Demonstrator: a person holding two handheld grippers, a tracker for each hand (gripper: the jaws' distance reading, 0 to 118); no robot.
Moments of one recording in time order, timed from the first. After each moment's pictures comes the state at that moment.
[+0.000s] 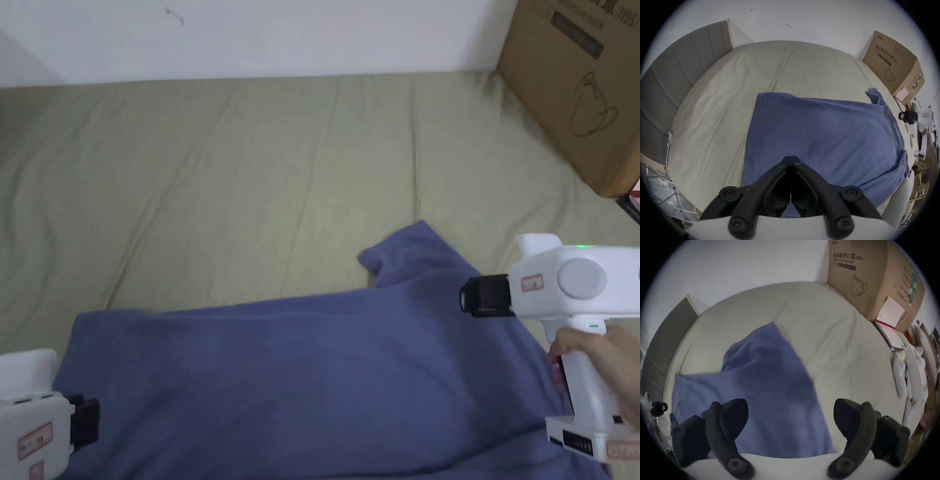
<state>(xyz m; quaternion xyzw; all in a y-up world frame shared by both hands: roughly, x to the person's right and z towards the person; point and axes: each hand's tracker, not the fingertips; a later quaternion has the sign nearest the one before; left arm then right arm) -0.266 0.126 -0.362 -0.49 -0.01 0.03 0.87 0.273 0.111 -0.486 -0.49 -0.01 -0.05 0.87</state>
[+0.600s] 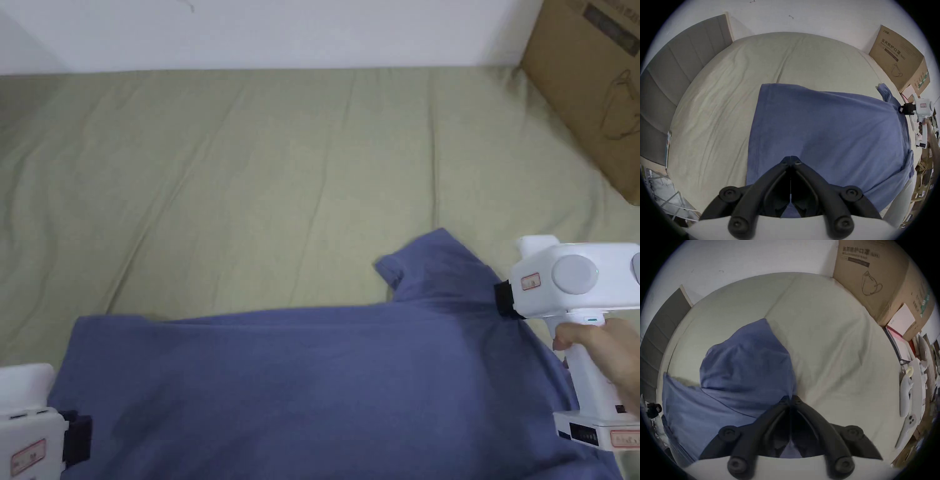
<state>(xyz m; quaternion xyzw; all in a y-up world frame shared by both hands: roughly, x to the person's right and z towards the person) -0.281 0.108 -0.378 -0.52 0.00 0.02 0.86 0.267 0.086 -0.521 -0.52 -0.01 -0.01 0.85</state>
